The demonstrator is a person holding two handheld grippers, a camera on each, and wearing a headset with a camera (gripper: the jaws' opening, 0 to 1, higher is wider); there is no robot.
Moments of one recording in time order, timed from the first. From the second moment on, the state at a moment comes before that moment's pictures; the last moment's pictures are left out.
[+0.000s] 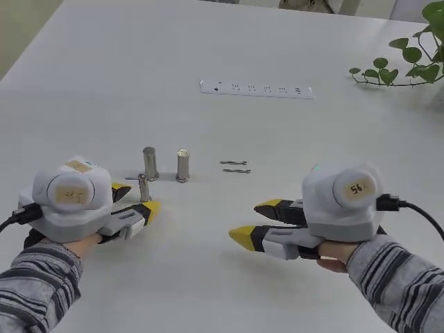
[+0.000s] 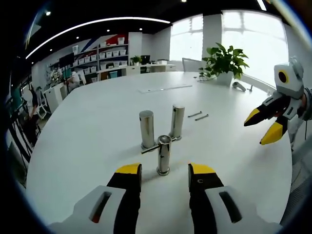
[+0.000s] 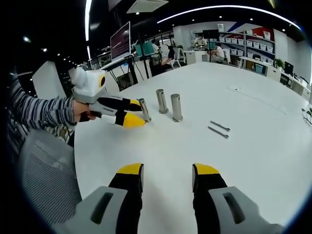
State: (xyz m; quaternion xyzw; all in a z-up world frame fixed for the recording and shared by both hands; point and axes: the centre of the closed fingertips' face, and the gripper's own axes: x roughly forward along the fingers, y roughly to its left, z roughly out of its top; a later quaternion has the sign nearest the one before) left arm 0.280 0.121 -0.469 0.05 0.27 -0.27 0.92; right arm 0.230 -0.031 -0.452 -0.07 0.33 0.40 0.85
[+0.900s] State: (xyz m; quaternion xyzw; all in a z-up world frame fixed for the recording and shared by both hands) left arm 0.246 0.113 -0.423 0.06 0.23 -0.28 0.93; right arm 0.294 0.012 -0.421 -0.06 0.25 0.41 0.88
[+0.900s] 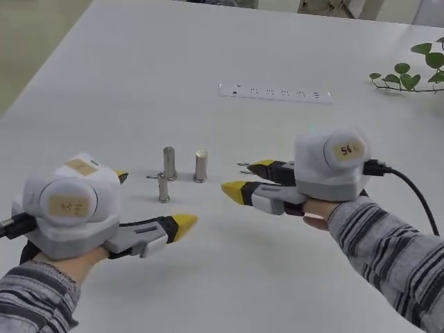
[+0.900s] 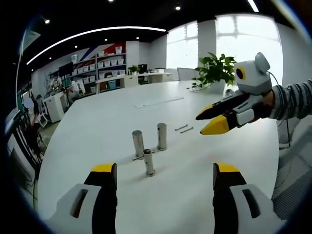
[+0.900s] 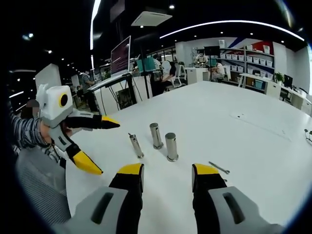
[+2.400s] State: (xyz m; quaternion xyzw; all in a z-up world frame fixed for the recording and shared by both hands) left arm 0.229 0.116 -0.425 0.05 0.24 -0.26 0.94; right arm 0.342 0.076 -0.468 -0.03 0.28 0.41 0.87
